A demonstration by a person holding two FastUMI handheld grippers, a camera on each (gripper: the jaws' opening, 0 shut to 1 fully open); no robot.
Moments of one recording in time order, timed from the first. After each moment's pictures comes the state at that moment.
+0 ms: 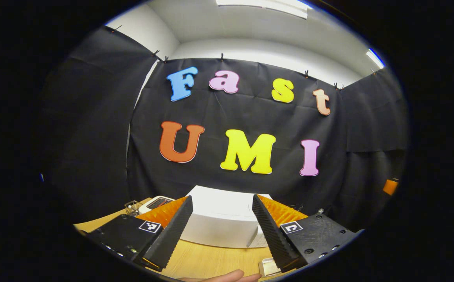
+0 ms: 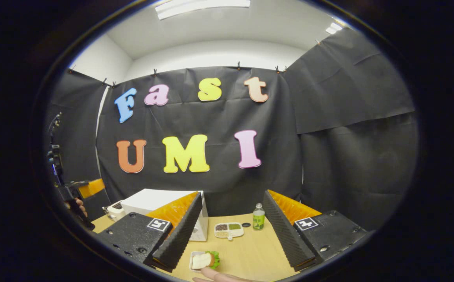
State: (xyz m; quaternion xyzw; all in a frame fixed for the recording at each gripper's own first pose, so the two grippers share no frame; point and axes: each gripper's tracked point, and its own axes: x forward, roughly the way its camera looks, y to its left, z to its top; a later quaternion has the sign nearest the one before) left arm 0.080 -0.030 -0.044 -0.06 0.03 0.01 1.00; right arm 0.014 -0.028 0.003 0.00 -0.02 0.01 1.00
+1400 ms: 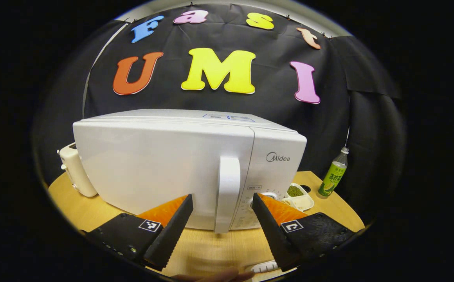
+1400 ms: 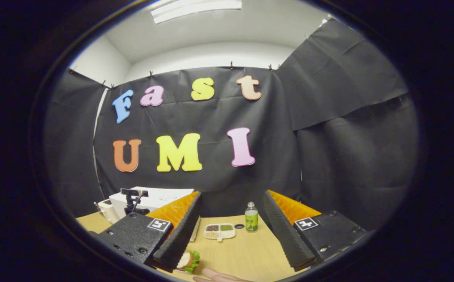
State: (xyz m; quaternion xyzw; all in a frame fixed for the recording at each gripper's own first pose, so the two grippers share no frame) left arm 0.237 -0.157 -0.313 -0.03 0.17 -0.03 0.98; right arm 0.044 -0.085 -0.054 0.01 -0.03 0.02 1.00
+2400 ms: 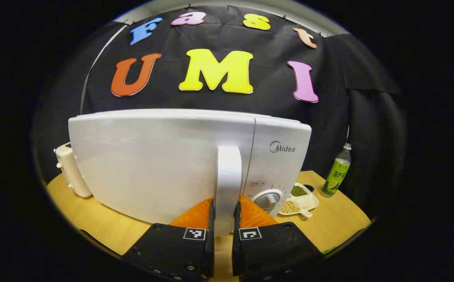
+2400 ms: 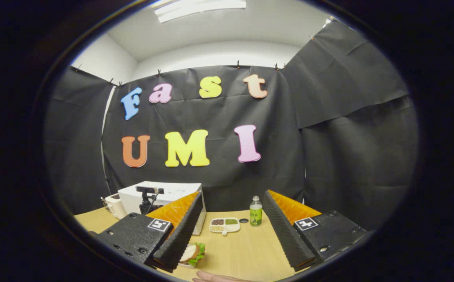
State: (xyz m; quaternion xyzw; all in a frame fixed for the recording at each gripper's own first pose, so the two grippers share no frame) left arm 0.241 -0.165 -0.328 -0.01 0.15 -0.04 0.99; right arm 0.011 -0.071 -0.064 -0.01 -0.02 0.04 1.00
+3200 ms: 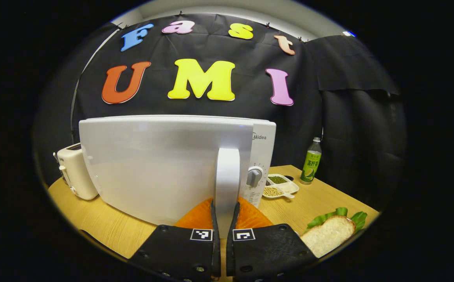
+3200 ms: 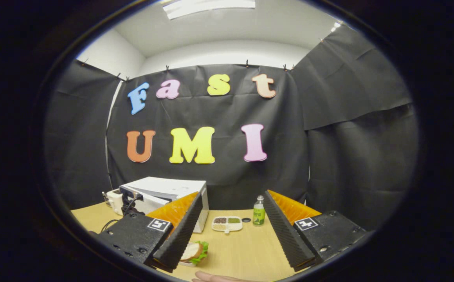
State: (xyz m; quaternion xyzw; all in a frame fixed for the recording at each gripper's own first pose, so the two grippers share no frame) left arm 0.153 -0.144 -0.318 0.00 0.12 -0.14 0.98; right arm 0.009 -0.044 -0.072 -0.02 -0.01 0.06 1.00
